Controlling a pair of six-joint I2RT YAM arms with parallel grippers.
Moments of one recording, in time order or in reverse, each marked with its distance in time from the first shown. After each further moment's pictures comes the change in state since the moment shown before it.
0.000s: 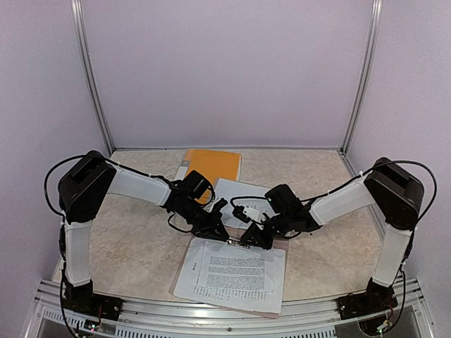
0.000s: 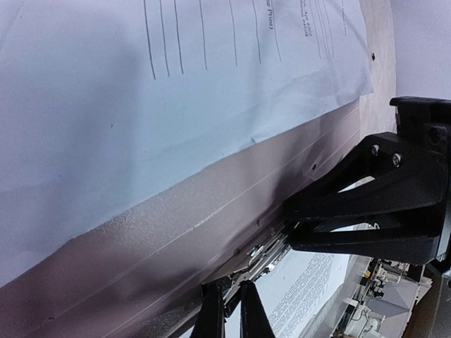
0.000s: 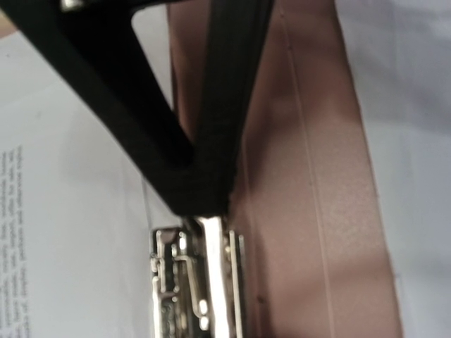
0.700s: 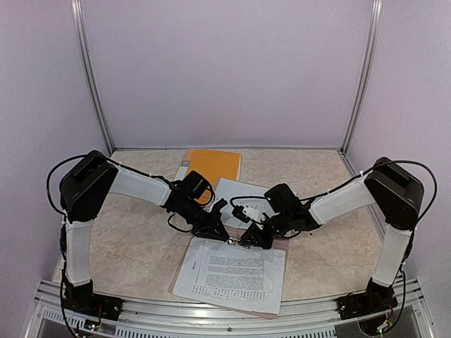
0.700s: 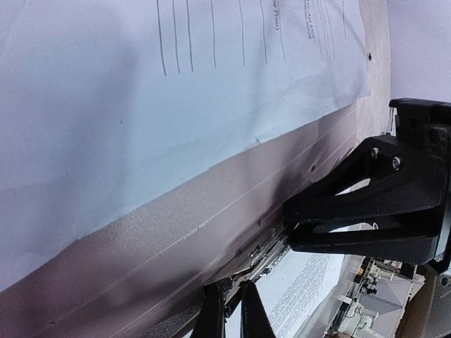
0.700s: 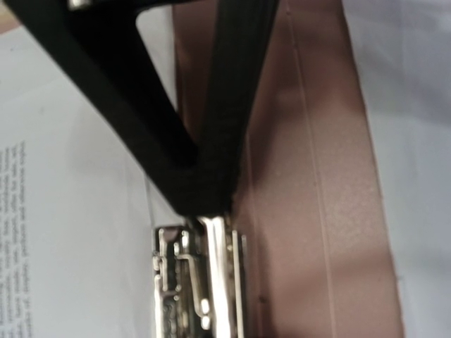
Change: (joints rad) left arm 0.006 0.017 0.002 0.006 0.026 -0.002; right arm 0.000 0.000 0.011 -0.035 0.000 -0.002
